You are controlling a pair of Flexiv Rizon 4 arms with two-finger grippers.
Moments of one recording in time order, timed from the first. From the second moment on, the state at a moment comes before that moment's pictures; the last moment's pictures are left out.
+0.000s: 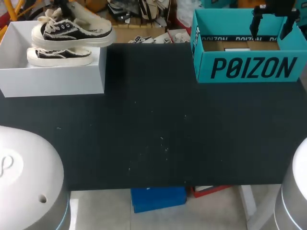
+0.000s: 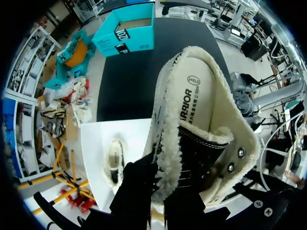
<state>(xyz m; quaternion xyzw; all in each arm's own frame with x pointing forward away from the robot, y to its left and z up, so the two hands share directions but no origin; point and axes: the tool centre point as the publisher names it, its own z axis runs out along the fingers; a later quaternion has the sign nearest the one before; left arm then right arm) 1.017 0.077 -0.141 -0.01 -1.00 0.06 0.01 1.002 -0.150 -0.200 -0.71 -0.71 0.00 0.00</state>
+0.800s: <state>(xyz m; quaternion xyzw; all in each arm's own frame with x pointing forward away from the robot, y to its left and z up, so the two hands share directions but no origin) 0.847 -0.050 -0.208 -0.05 -1.00 0.03 0.04 1.002 -0.150 -0.200 -0.71 -0.71 0.00 0.00</state>
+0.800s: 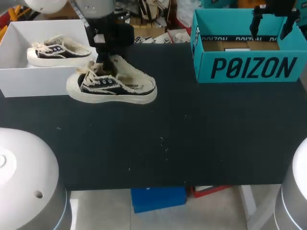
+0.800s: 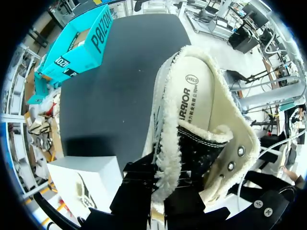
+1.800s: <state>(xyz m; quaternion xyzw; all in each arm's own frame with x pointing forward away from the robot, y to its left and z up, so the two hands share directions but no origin) 0.834 -0.134 -0.342 -0.04 -1.00 0.03 0.08 1.002 -0.150 -0.200 -0.71 -0.71 0.00 0.00</state>
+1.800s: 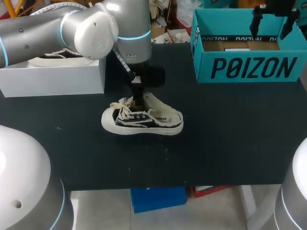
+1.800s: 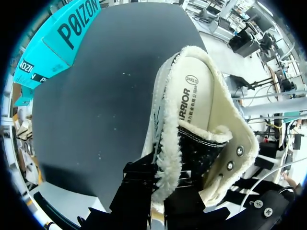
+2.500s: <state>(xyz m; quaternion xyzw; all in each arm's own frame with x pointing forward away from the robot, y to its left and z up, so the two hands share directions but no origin) 0.841 -0.147 -0.384 -0.04 -0.99 0.02 0.10 1.002 -0.150 -0.200 -0.71 -0.71 0.00 0.00</state>
